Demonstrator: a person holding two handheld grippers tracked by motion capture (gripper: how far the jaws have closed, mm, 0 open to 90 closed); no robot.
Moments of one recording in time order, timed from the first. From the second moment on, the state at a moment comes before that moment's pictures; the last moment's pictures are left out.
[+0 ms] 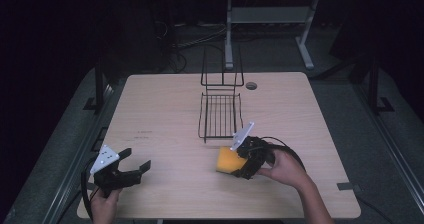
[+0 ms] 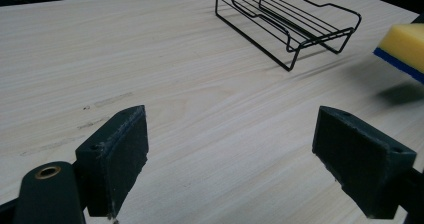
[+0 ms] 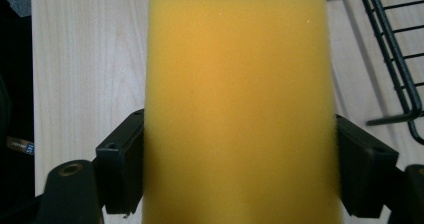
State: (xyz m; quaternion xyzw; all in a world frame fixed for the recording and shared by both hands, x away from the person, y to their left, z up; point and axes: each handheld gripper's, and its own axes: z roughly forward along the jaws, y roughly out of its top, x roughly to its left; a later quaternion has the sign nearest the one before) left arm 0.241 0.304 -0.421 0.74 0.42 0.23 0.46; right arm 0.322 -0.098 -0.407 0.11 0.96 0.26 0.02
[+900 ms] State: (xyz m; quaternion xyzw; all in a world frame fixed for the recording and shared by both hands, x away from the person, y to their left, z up) left arm 0.241 0.305 -0.420 0.74 0.43 0.23 0.46; right arm 0.350 -0.088 -0.393 0.10 0.96 0.25 0.02
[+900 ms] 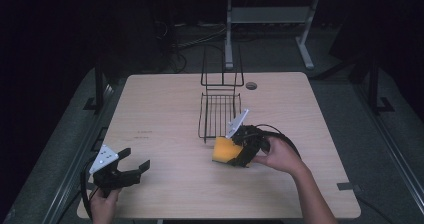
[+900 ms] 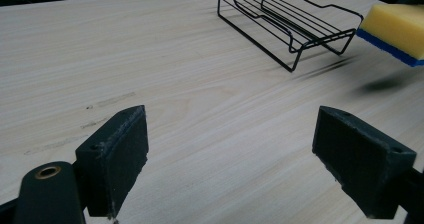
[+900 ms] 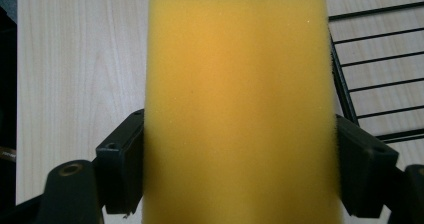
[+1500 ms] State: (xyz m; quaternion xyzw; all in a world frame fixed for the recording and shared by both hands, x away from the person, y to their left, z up) left arm 0.241 0.305 -0.420 0.74 0.43 0.23 0.46; right arm 0.365 -0.075 -0.384 0.10 0.97 0.24 0.02
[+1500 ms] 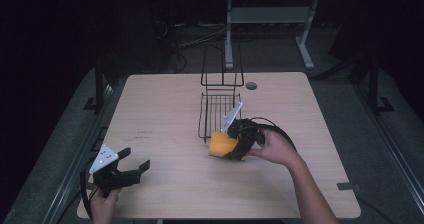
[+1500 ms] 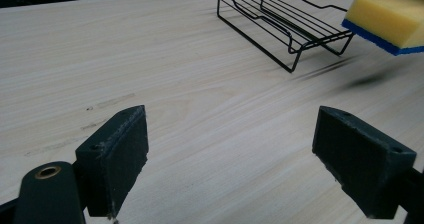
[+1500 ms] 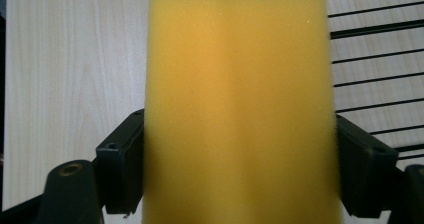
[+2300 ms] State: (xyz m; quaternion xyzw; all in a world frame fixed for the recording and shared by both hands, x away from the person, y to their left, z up) left arm 0.241 0.307 -0.420 0.74 0.43 0.23 0.47; right arm 0.398 -0.066 -0.385 0.10 0.96 0.25 0.00
